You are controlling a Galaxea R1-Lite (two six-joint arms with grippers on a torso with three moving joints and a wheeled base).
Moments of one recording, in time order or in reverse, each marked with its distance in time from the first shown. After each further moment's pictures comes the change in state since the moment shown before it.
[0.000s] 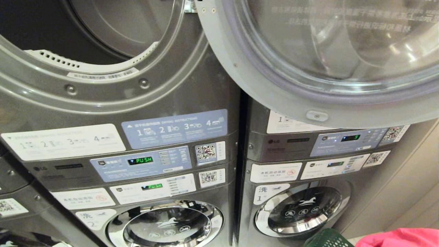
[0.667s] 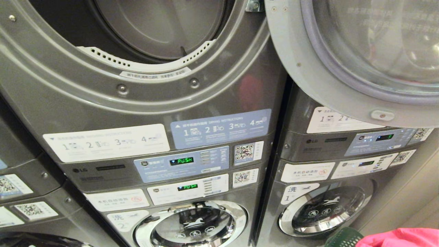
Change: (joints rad) left arm 0.000 0.000 0.000 0.000 0.000 0.000; right arm 0.000 0.000 0.000 0.000 0.000 -0.004
